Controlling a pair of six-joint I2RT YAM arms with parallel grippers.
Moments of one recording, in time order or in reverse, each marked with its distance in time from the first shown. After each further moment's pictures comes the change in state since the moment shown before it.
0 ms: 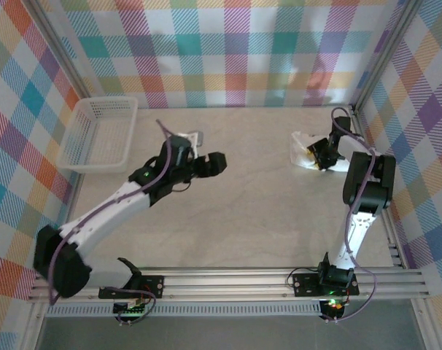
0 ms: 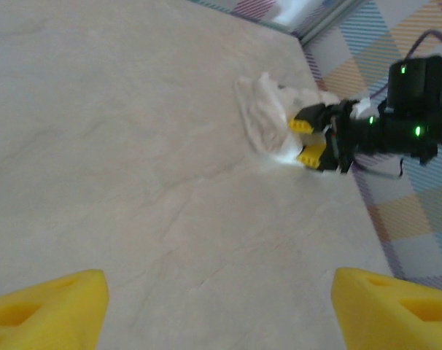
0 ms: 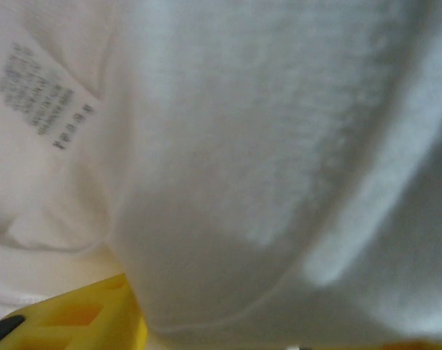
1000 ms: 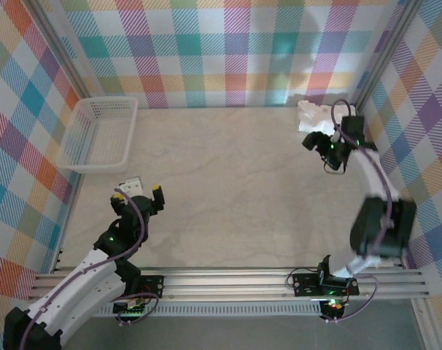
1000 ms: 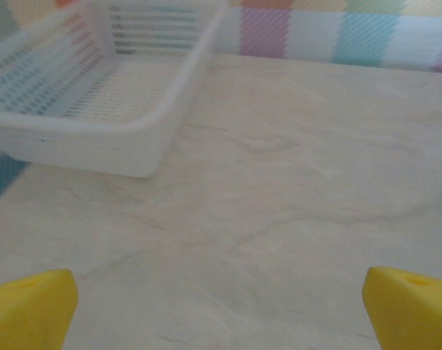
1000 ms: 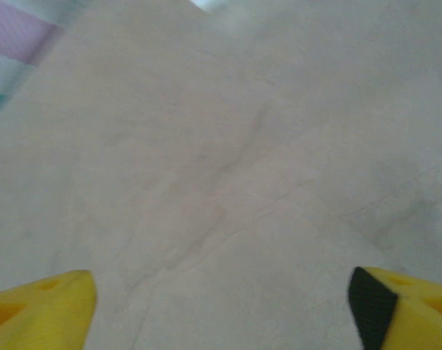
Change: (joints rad) left arm 0.137 -0.631 -0.699 0.138 -0.805 0.364; right arm 0.045 -0.615 -0.359 0.038 -0.045 -0.411
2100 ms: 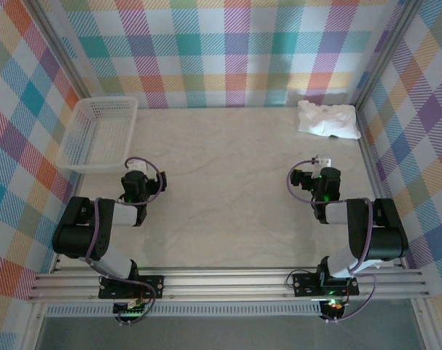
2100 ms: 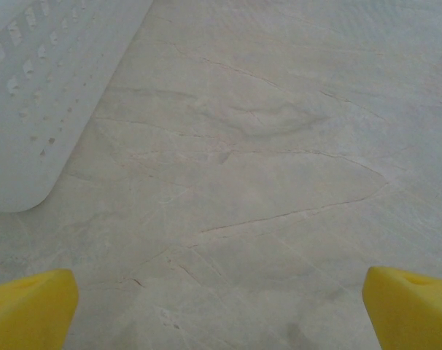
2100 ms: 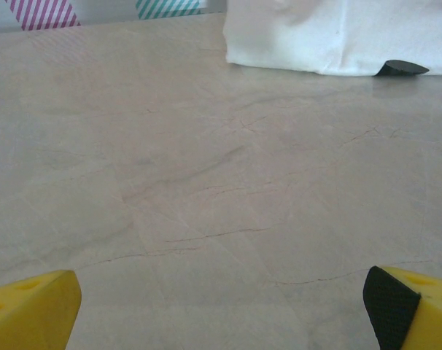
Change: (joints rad) left arm 0.421 0.944 0.058 0.888 0.552 0.159; right arm 0.121 0.072 -0.732 1.246 0.255 -0.426
